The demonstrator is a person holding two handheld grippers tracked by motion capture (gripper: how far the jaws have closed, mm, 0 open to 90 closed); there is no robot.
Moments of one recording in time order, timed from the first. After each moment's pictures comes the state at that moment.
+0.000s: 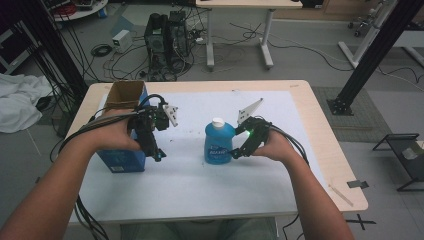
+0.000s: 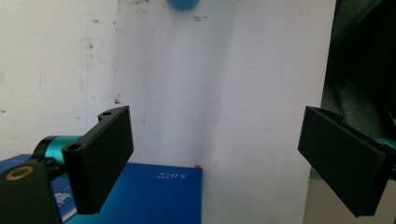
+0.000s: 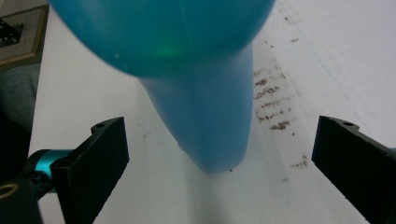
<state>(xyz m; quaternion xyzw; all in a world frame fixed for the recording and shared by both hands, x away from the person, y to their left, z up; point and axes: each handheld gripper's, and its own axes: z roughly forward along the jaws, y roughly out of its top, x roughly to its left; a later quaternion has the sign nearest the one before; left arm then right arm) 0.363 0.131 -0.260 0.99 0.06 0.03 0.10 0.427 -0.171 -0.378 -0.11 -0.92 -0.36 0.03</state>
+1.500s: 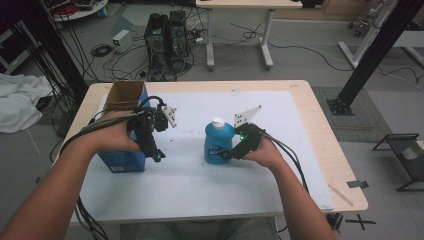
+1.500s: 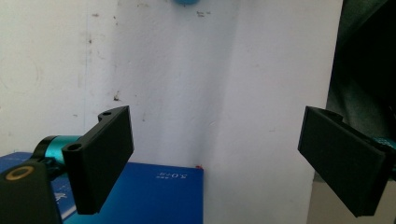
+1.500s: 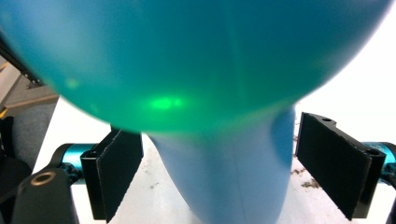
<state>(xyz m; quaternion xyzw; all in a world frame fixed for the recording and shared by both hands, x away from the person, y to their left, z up) 0.365 0.134 -0.267 0.99 0.06 0.03 0.10 0.425 -0.158 -0.405 -0.10 -0.88 -0.46 0.05</state>
